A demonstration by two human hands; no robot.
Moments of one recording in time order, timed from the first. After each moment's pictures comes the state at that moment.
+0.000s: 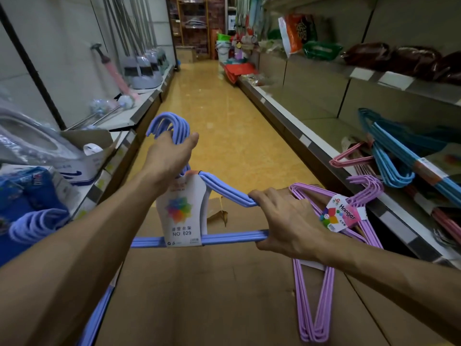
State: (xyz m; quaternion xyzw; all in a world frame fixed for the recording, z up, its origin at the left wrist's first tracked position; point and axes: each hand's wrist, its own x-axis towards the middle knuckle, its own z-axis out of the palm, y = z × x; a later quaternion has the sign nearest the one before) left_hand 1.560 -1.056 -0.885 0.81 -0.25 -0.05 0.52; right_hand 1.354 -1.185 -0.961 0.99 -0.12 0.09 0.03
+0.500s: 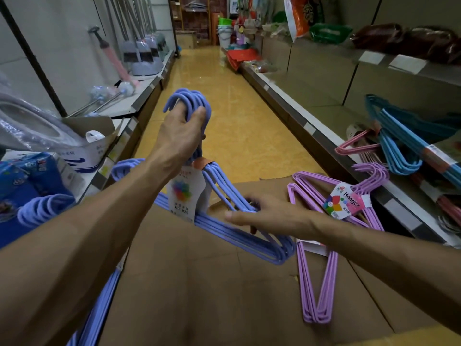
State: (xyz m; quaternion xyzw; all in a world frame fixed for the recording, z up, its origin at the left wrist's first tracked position) left_hand 1.550 -1.055 -0.878 0.74 -0.33 -0.05 0.58; right_hand 1.378 -1.159 -0.956 0.86 -0.17 -0.06 -0.47
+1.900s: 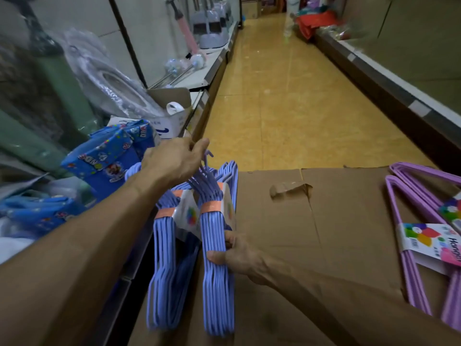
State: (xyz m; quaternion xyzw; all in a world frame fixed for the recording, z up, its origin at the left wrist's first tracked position) left_hand 1.660 -0.894 -0.941 0.96 -0.24 0.00 0.14; right_hand 1.528 -0.977 -1.113 0.72 -0.16 -0.11 -0.66
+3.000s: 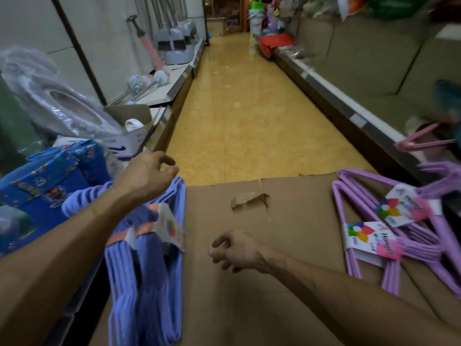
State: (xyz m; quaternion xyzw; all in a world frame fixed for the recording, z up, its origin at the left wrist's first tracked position) left_hand 1.639 -0.929 -0.937 0.93 -0.29 -0.01 0.22; right_hand 1.488 -1.061 -1.076 0.79 -0.20 -0.14 -0.57
